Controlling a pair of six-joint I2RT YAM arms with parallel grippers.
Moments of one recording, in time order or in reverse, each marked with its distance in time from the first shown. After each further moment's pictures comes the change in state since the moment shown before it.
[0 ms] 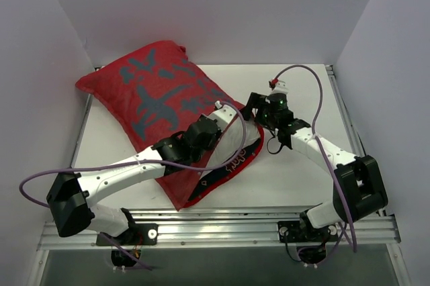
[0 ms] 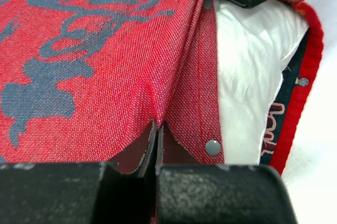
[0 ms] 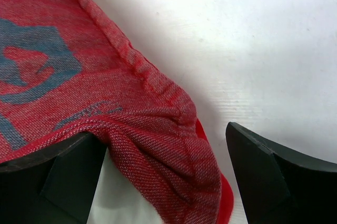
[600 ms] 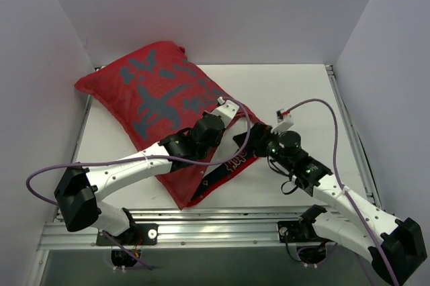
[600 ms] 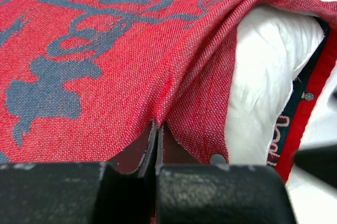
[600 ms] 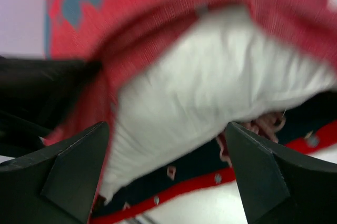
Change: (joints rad) left arm 0.000 0.081 0.068 -0.016 -0.060 -0.042; right arm 0.210 -0.568 -0.337 -0.011 -0.079 0.265
